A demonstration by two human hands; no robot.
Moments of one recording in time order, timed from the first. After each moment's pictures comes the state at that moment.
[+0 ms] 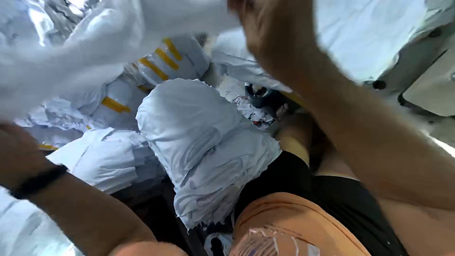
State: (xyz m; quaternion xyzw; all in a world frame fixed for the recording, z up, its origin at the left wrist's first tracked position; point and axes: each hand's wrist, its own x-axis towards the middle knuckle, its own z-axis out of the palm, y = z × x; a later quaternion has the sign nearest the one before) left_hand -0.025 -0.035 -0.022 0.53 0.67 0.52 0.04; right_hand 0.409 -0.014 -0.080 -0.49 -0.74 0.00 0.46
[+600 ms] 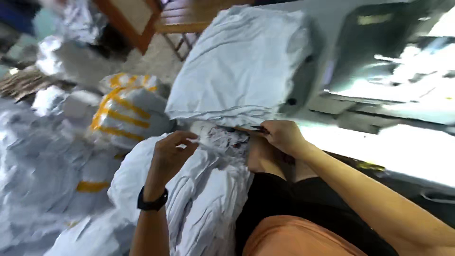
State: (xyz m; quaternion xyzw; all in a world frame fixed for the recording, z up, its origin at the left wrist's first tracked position) left_hand 0.267 -0.007 -0.108 0.87 0.36 0.15 0.28; right_hand 0.546 -0.131 -0.254 -0.70 -0.63 0.11 0.30
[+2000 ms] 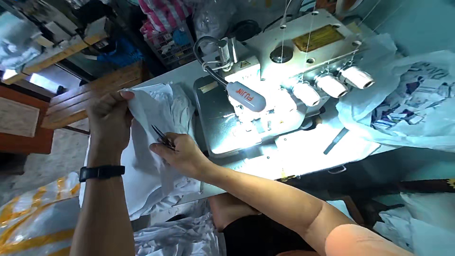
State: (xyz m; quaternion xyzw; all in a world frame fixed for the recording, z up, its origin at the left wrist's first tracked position) left_hand 0.597 0.111 -0.099 0.83 0.12 0.23 0.49; right_hand 0.605 -0.071 -0.152 -0.57 -0.29 0.30 0.71
